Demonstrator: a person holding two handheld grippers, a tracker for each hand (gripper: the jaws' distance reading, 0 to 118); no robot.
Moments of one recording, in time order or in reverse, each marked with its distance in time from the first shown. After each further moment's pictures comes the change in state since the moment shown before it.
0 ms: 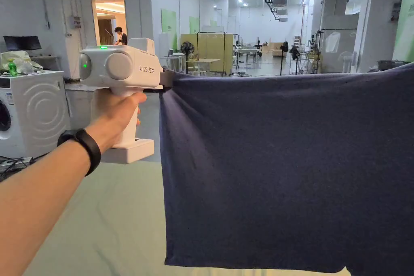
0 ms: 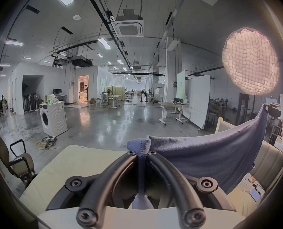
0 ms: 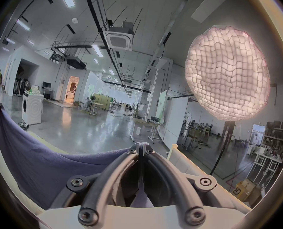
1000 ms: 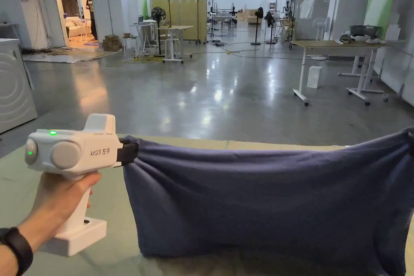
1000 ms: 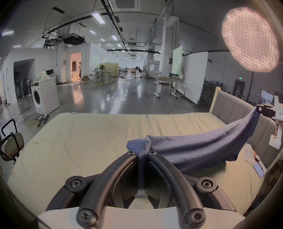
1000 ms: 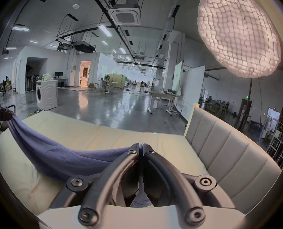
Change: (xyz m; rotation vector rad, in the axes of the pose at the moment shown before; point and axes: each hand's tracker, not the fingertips) left arm -0.013 -0.207 -0.016 -0.242 -0.085 0.005; right arm -0.033 -0.223 0.023 -0.254 0.251 -0.091
